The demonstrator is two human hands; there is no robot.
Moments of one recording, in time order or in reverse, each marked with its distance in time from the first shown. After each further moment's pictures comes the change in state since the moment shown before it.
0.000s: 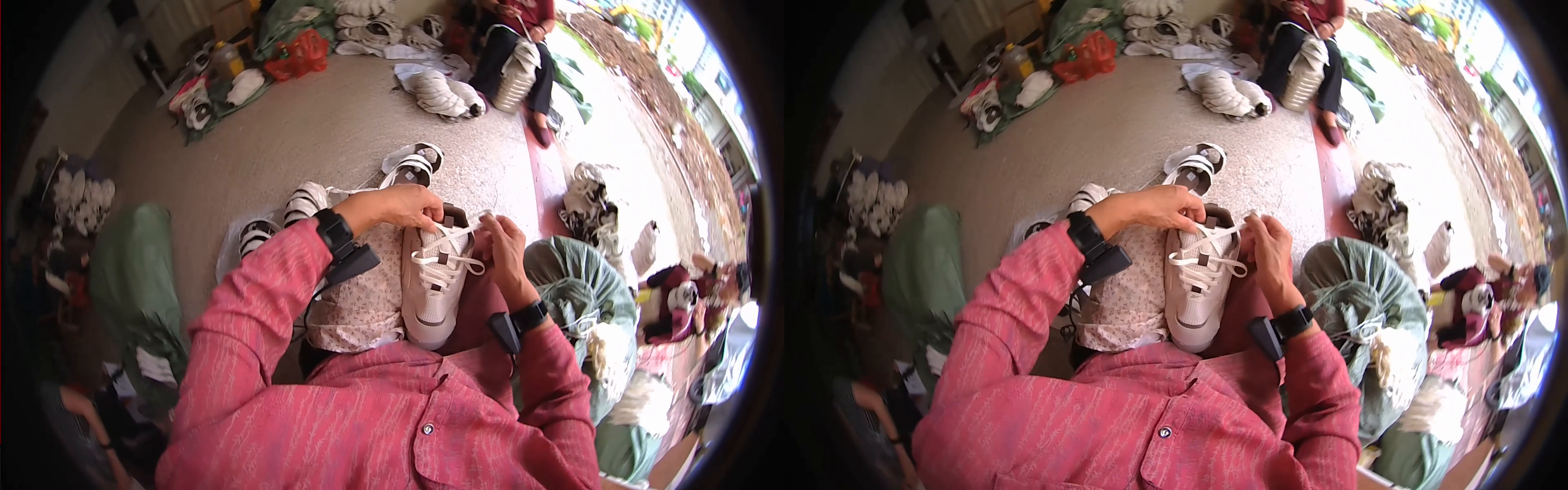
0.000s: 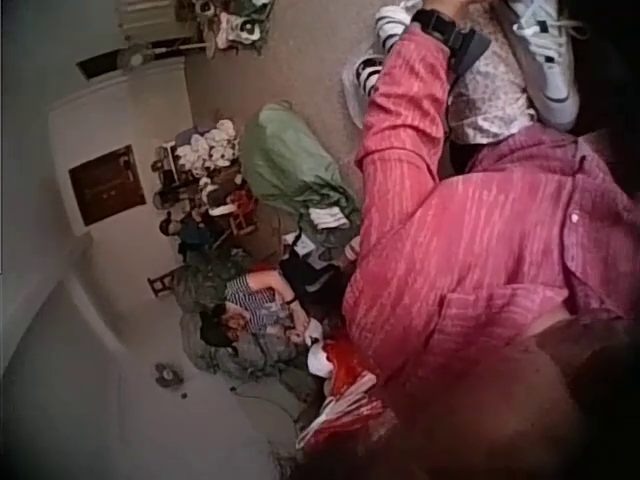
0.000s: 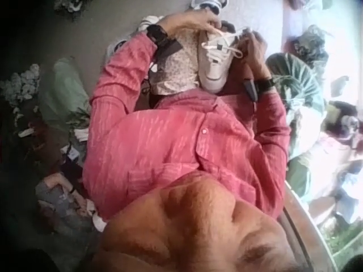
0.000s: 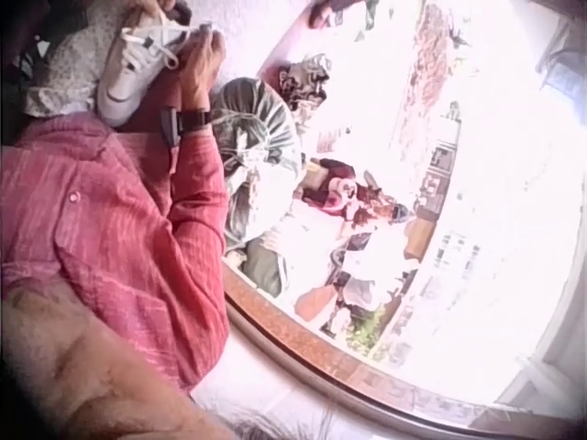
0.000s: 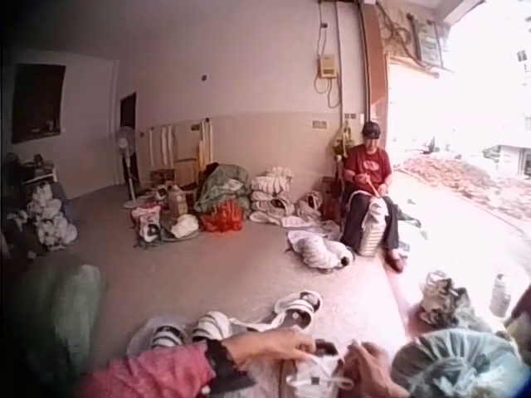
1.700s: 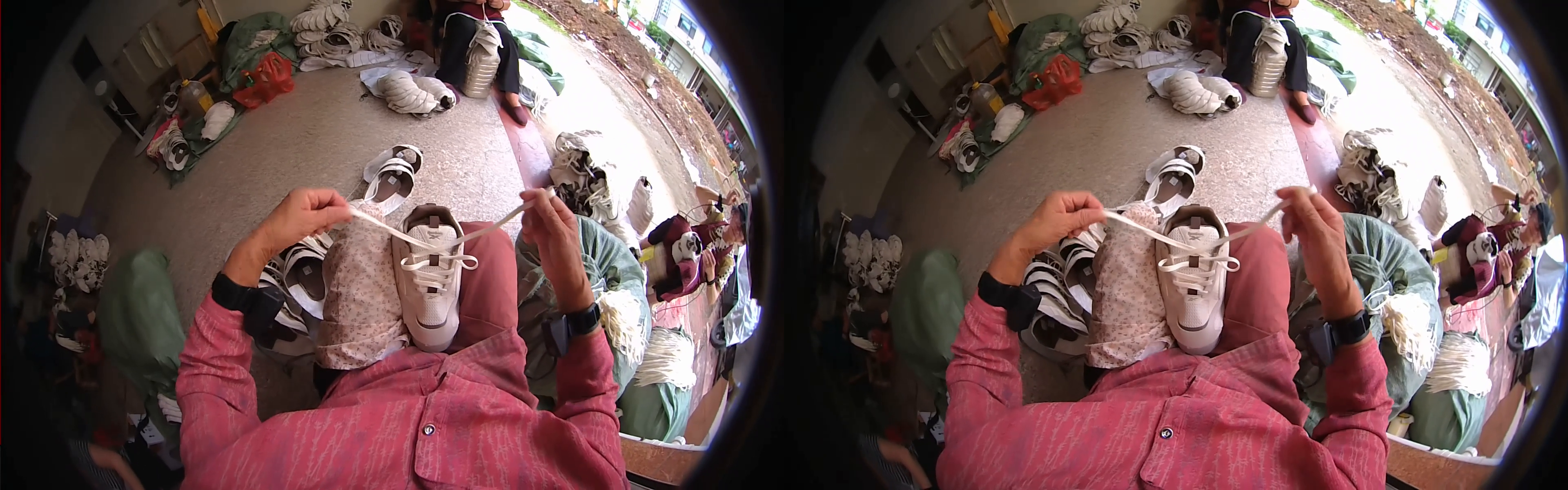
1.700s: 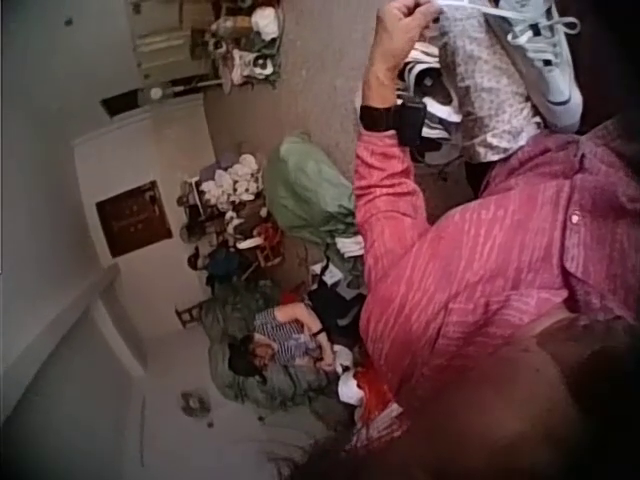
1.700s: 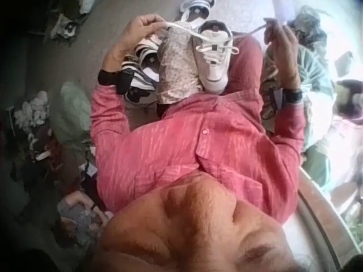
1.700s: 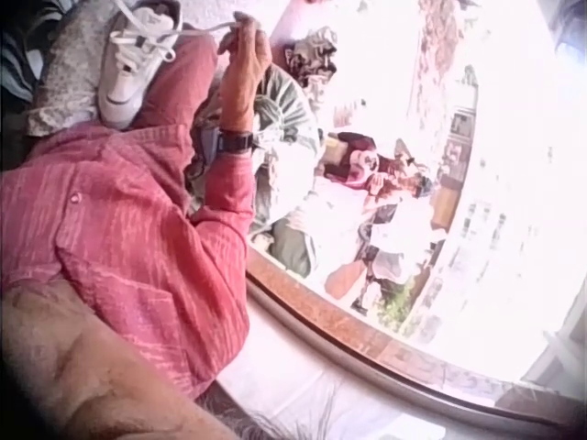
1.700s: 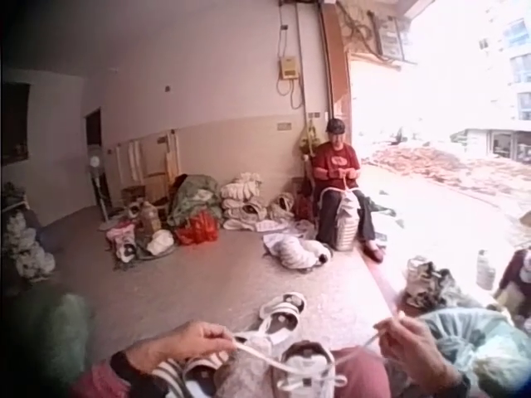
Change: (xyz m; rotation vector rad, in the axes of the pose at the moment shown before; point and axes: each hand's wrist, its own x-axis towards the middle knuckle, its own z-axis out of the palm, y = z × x) left_hand -0.116 0.010 -0.053 -0.532 0.248 -0.237; right_hand -0.048 -0.093 -0.053 0.176 -0.110 -0.187
